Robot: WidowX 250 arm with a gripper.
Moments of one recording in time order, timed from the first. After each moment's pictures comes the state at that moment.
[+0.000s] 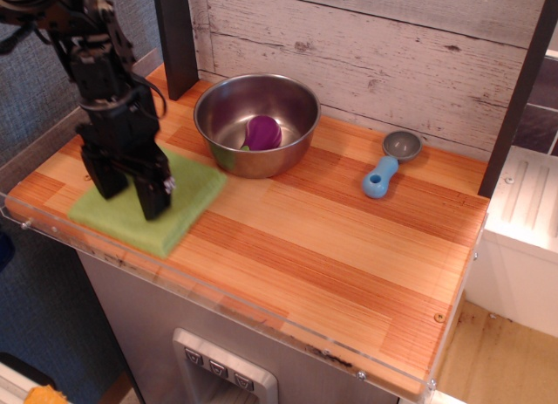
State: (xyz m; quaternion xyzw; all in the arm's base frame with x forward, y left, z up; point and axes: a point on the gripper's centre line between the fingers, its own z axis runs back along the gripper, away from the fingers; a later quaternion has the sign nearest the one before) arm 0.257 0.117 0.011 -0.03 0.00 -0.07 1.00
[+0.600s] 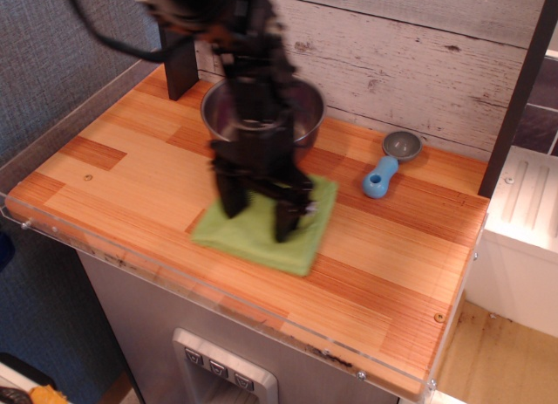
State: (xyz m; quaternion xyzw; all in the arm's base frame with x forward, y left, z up) arm 0.299 -0.008 0.007 -0.02 -0.01 -0.09 1.00
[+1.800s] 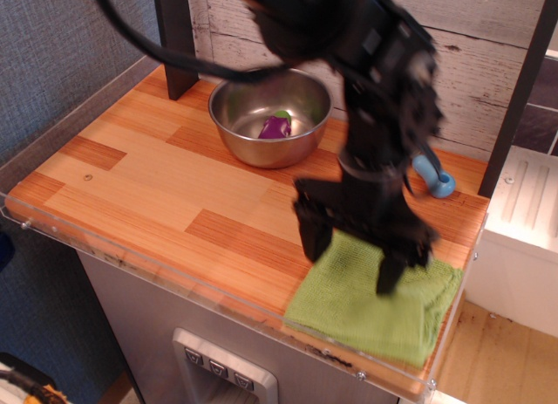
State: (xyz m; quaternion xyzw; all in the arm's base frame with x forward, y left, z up) arm 0.266 -0.082 0.045 0.00 -0.04 -0.04 1.00
